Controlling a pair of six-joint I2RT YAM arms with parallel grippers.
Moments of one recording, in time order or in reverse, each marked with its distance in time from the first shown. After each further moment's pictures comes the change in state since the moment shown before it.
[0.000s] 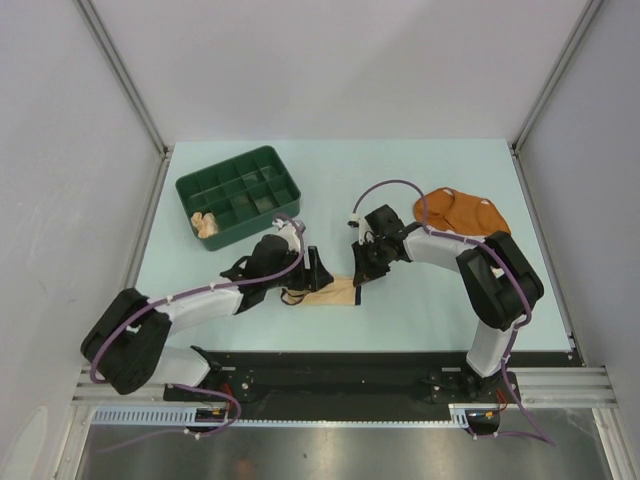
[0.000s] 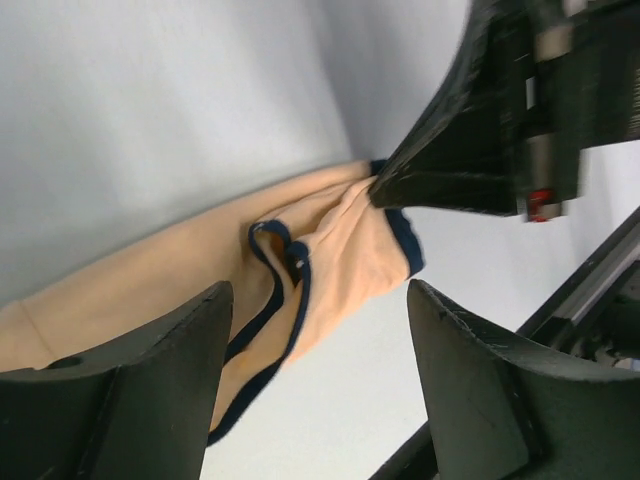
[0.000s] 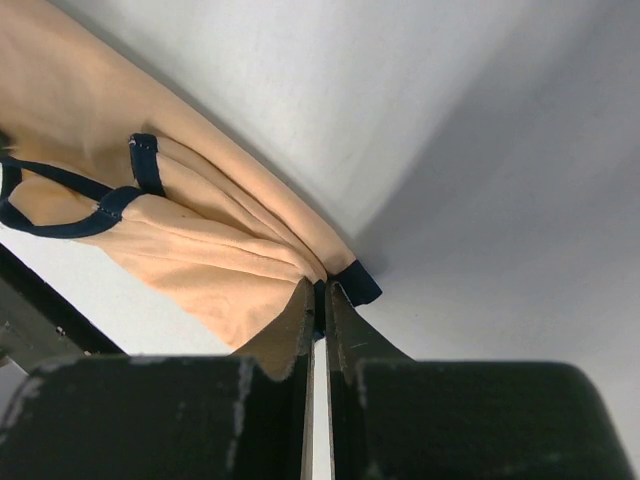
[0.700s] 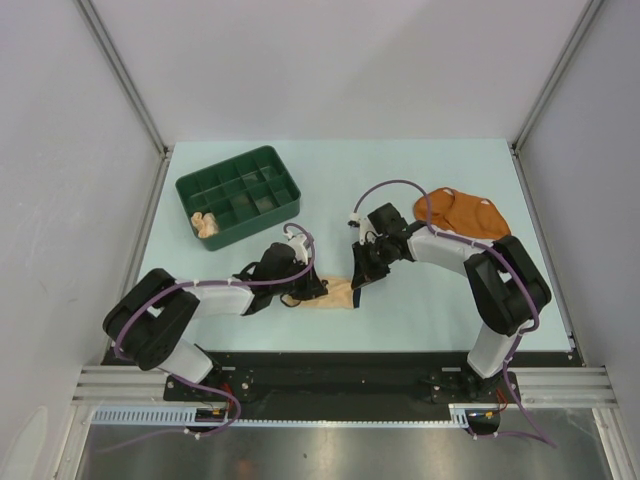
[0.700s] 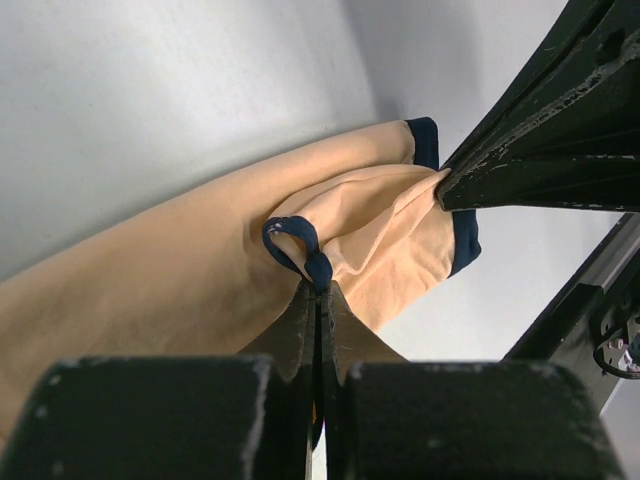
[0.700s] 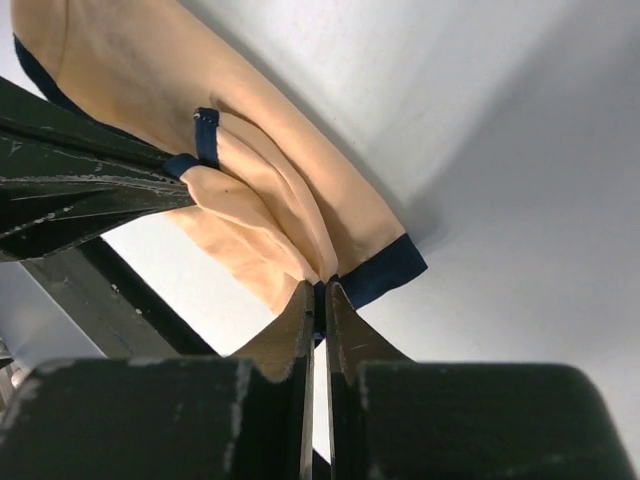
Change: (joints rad) left arm -0.012 0.145 -0.047 0.139 0.076 -0.002; right arm -0.004 -0.050 0.000 -0.057 -0.112 0.016
